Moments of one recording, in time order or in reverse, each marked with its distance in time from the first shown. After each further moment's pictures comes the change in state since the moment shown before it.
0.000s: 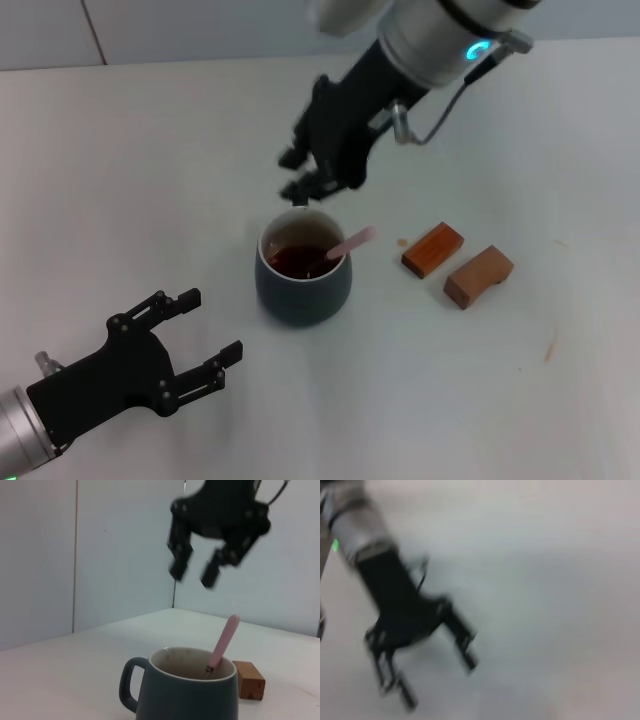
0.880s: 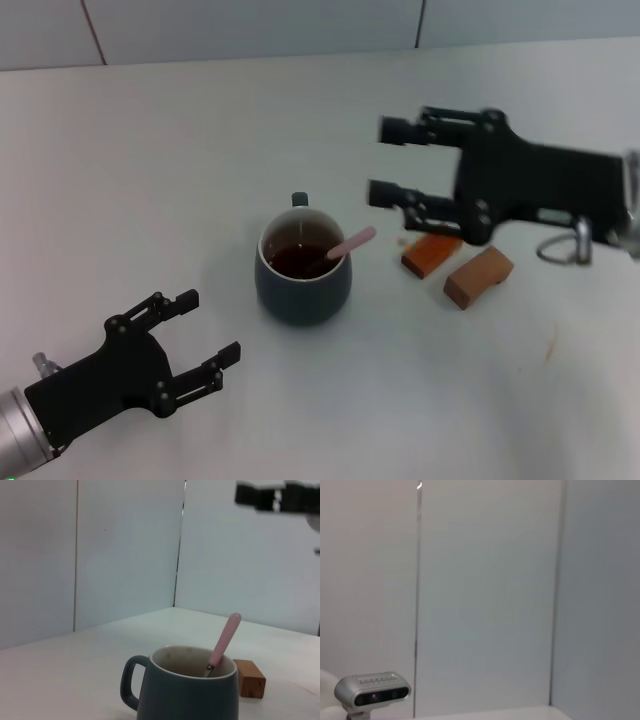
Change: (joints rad) left arm 0.003 0.001 0.000 0.002 0.001 0.000 0.000; right arm -0.630 -0.005 0.215 0.336 0.903 -0.043 -0.866
